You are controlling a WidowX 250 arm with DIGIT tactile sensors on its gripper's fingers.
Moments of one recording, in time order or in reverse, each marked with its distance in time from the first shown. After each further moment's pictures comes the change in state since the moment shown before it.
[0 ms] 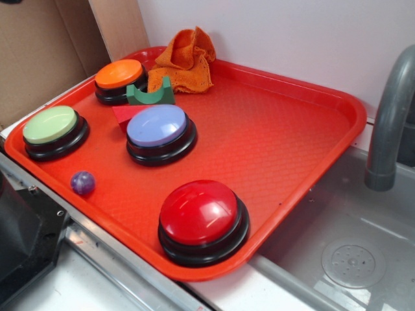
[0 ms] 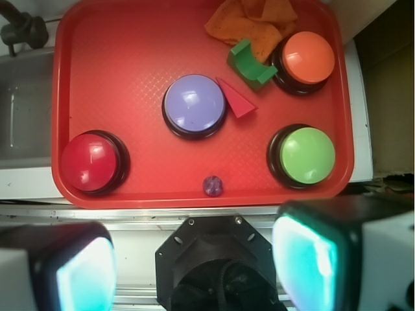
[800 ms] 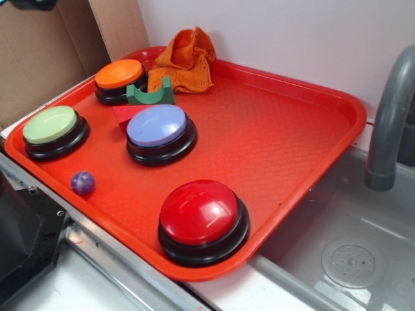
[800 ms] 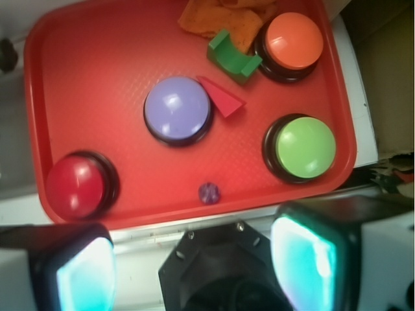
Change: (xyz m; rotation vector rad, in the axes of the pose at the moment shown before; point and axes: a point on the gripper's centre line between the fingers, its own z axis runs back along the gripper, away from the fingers) arm 0.021 0.021 -0.023 0.002 0.016 0.206
